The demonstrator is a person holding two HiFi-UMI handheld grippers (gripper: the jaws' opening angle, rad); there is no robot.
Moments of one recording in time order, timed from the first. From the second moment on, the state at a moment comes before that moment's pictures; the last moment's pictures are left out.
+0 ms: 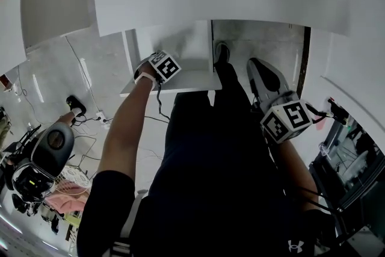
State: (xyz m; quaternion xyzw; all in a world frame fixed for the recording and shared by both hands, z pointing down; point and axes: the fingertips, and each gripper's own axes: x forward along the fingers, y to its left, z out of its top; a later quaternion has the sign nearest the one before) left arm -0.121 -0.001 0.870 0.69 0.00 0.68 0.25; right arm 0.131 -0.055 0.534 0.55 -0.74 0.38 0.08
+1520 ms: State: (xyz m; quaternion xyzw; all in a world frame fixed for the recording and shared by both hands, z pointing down) left arm -0.095 -0.160 0.615 0.83 -0.36 0.38 0.19; right arm 0.078 -0.088 0.457 0.46 -0.84 0.28 0.07
